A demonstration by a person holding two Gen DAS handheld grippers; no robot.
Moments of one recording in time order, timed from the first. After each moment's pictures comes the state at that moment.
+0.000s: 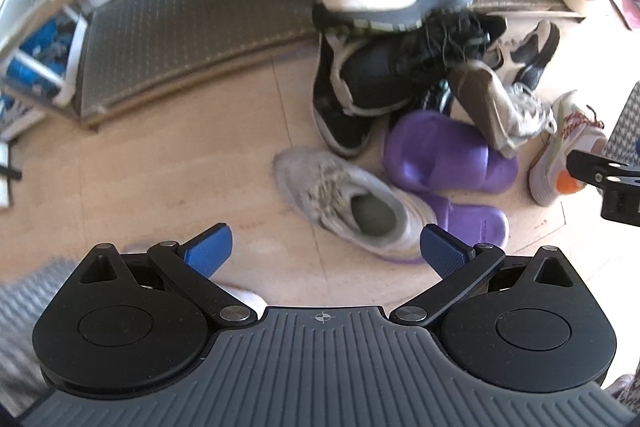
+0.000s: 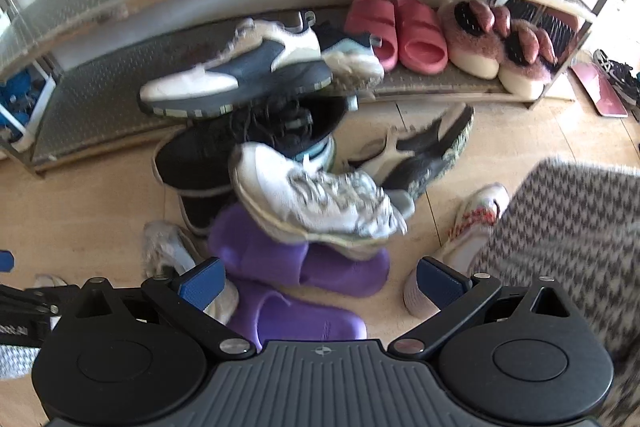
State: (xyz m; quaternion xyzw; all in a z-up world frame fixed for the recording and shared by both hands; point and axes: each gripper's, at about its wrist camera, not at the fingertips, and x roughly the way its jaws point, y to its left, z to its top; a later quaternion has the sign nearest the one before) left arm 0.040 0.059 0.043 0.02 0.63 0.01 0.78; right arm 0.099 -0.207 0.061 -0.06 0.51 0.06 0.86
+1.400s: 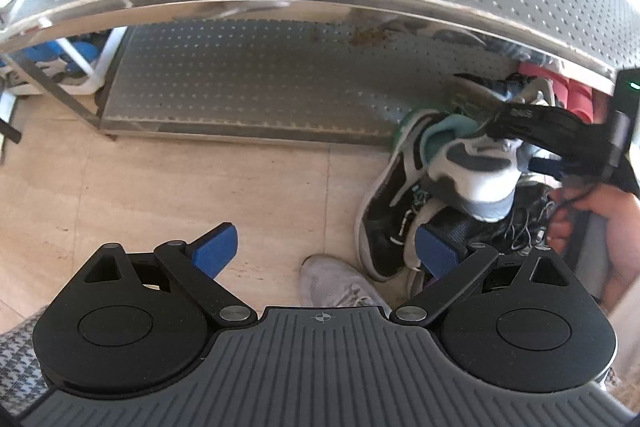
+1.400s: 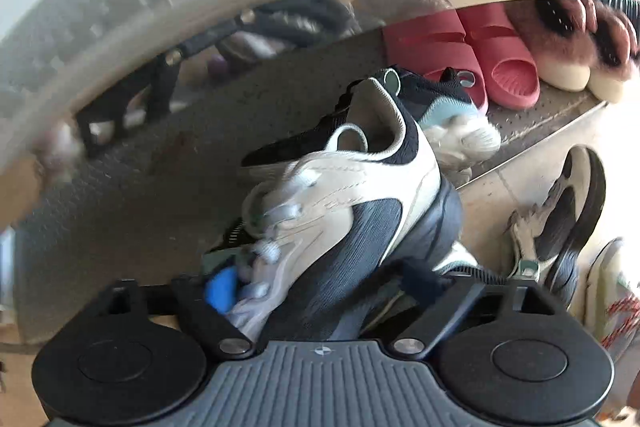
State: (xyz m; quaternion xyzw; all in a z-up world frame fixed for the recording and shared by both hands) left arm 0.134 0.158 0.046 -0.13 0.58 0.11 0.79; right arm 0.318 -0.105 -0.016 0.10 0.52 0.02 0.85
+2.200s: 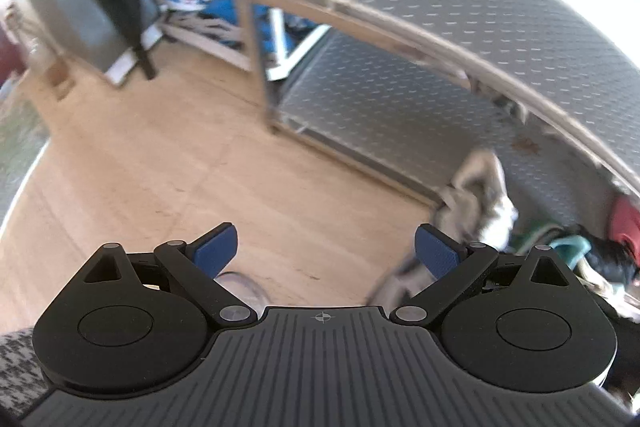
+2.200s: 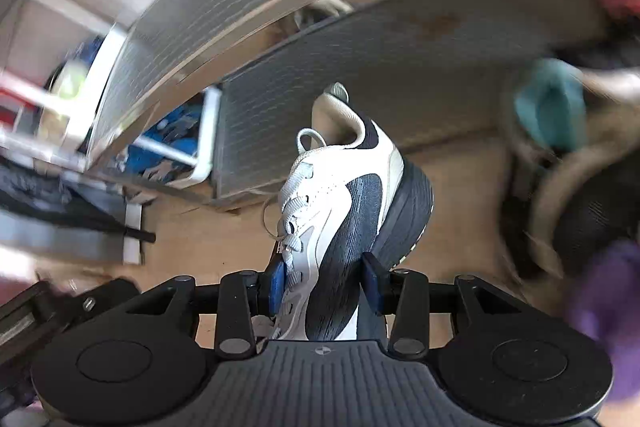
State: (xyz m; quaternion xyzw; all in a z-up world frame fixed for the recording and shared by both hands) left arm 0.038 0.304 0.072 -0.22 0.51 0.32 0.77; right arm 0.185 0.100 0.010 0.10 0.57 0.27 0.77
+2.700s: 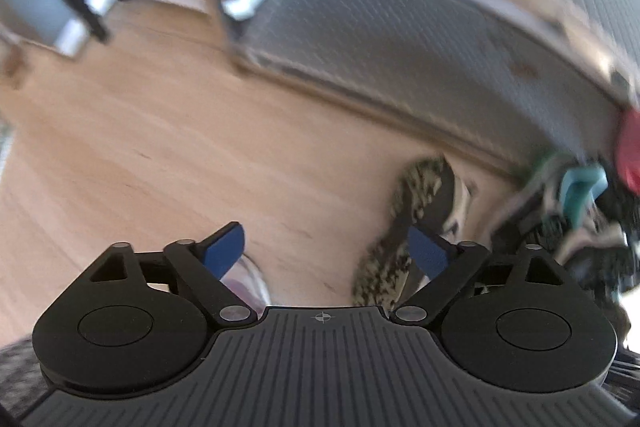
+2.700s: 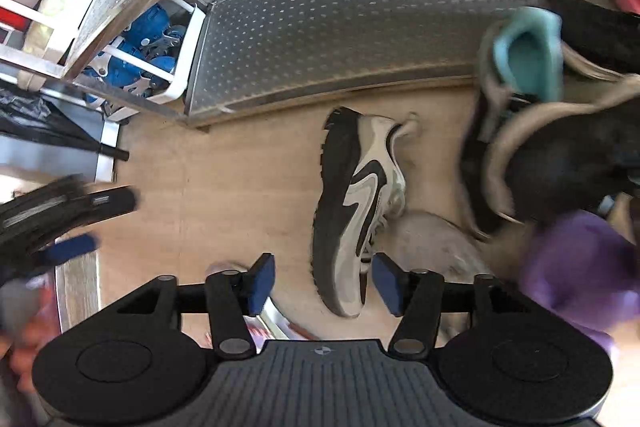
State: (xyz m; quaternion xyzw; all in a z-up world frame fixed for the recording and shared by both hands) left arm 0.059 0.281 -0.012 -0.21 0.60 0.21 0.74; right arm 0.161 0.010 0.006 0.03 0.63 0.27 0.73
